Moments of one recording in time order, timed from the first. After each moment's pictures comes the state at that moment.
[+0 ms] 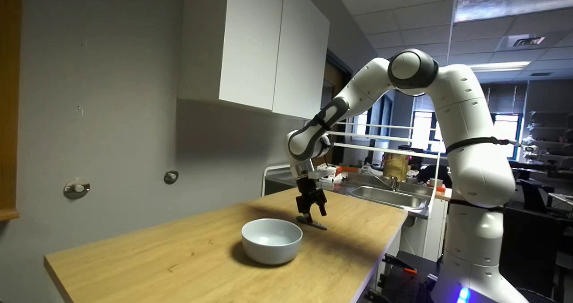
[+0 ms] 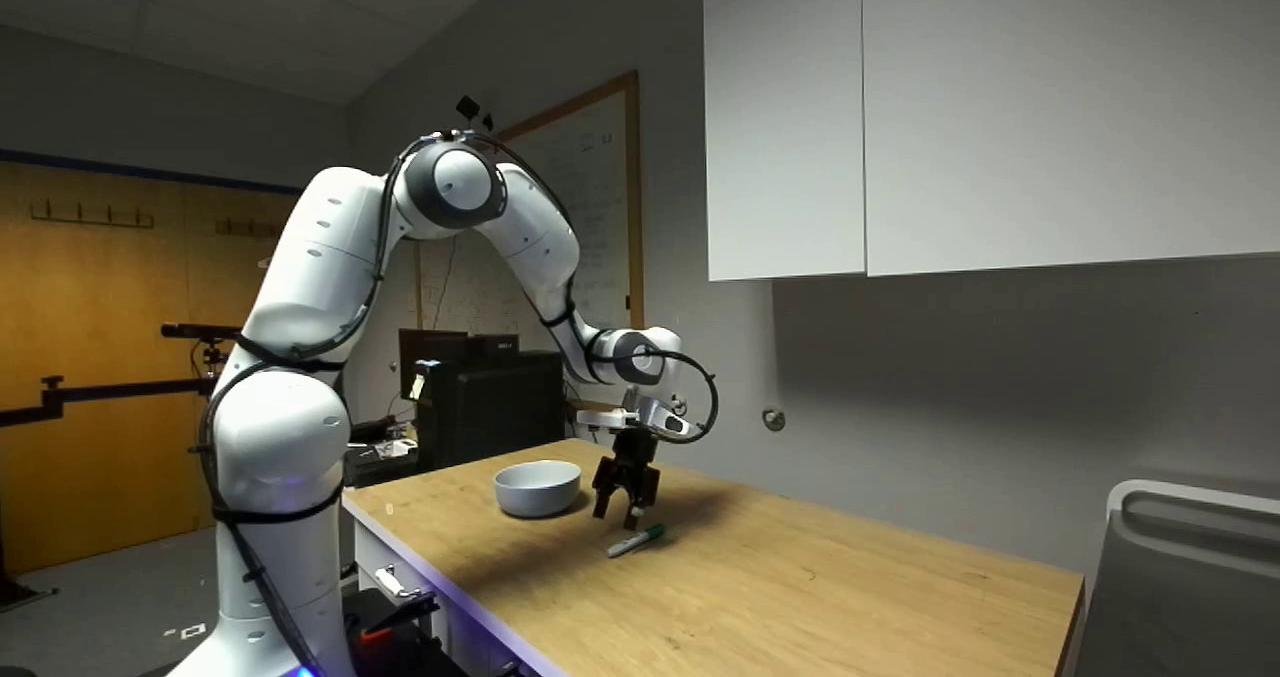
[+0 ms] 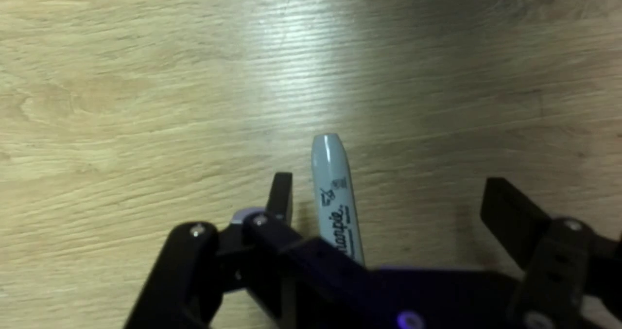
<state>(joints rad) -0.03 0.33 -0.06 -2.09 -0.06 1.98 0.10</state>
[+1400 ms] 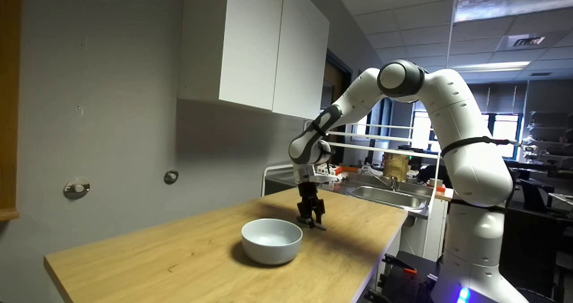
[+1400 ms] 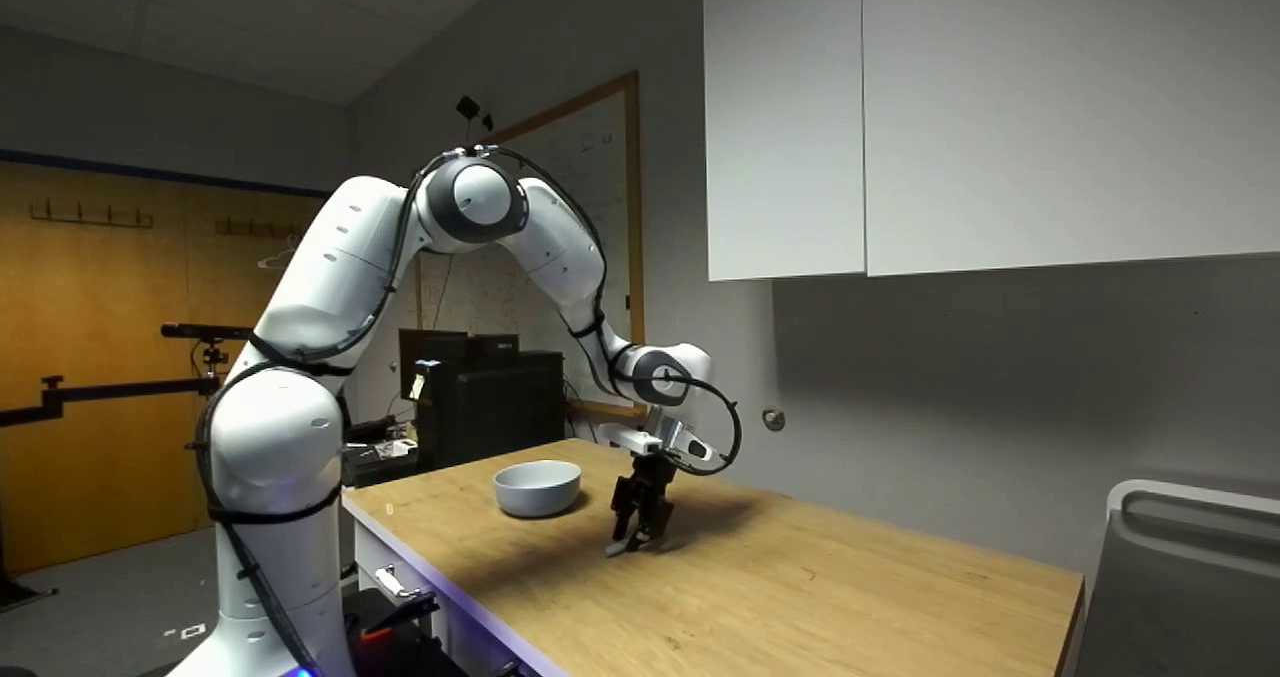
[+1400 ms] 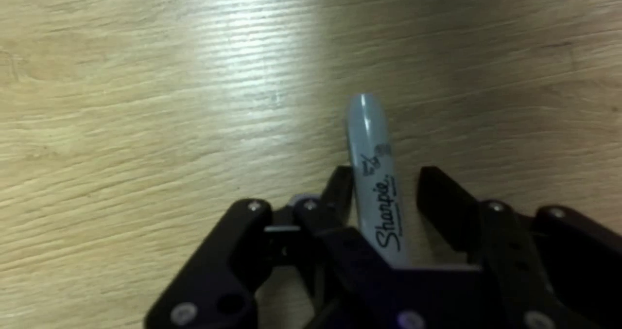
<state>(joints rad) -0.11 0.43 -0.07 -2.03 0.07 2.00 -0.04</state>
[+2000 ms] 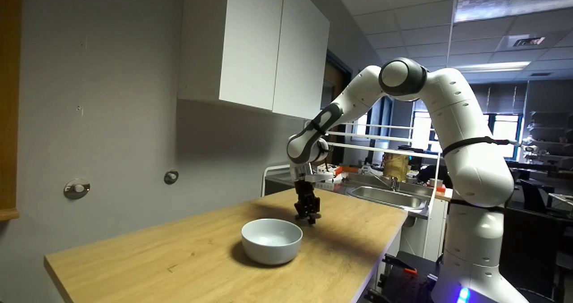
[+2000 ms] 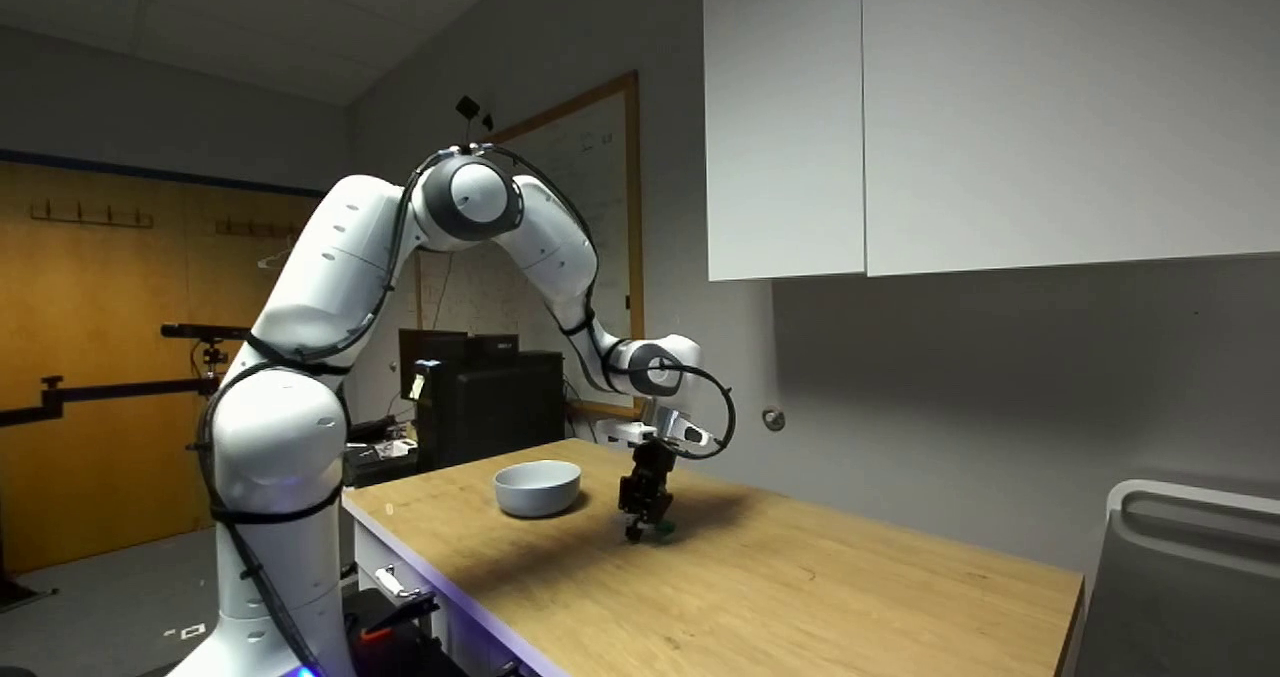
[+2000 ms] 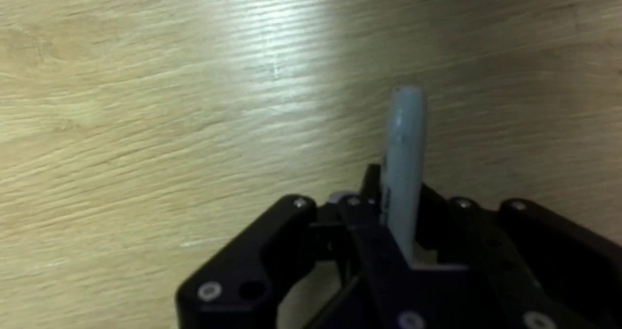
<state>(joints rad) -0.07 0.41 -0.07 -2.03 0.00 2.05 0.07</state>
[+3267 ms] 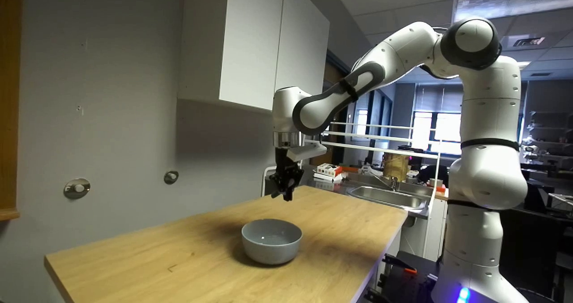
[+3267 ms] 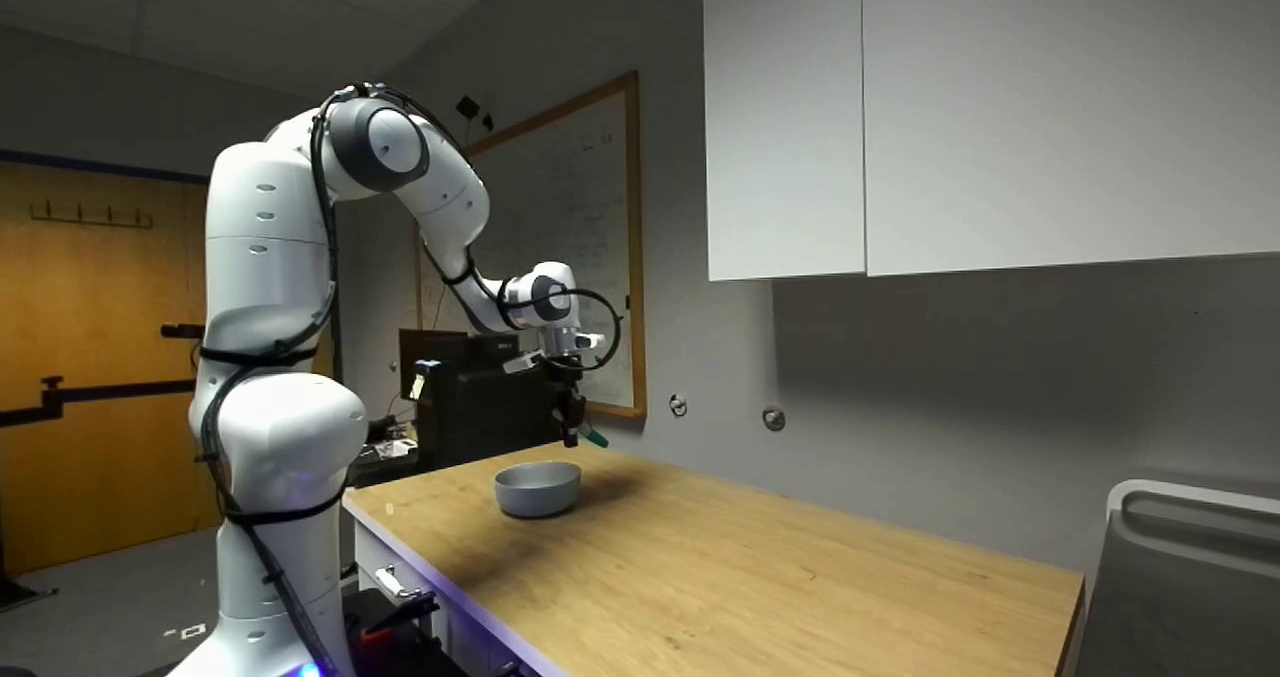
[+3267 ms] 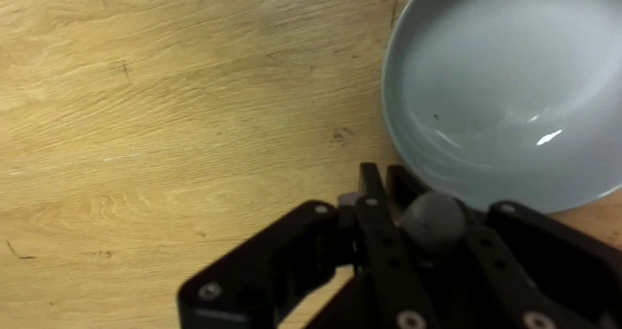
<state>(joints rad) 0.18 0.01 0.10 -2.24 -0.20 2.19 0.65</state>
